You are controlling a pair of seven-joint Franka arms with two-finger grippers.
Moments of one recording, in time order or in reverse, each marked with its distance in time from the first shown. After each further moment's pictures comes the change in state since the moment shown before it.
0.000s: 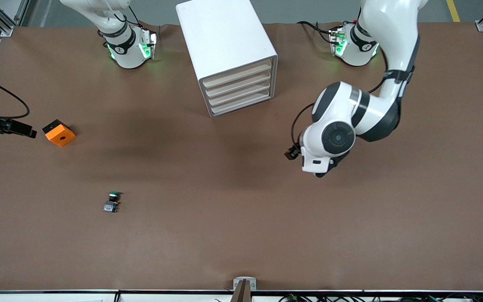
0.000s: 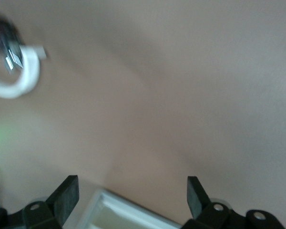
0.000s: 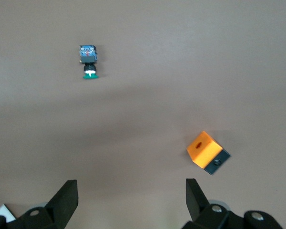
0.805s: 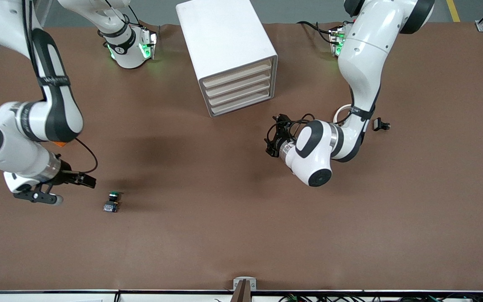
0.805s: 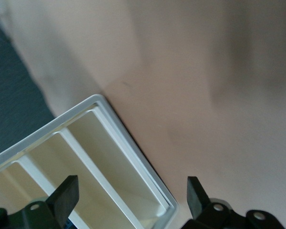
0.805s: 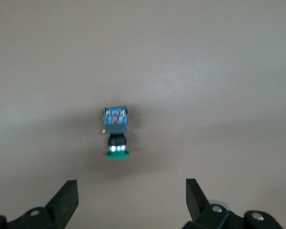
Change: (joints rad) left arm 0.005 0.273 0.005 0.072 -0.403 -0.194 -0.436; right arm 0.118 0.315 0.007 -0.112 0.000 0.592 0.124
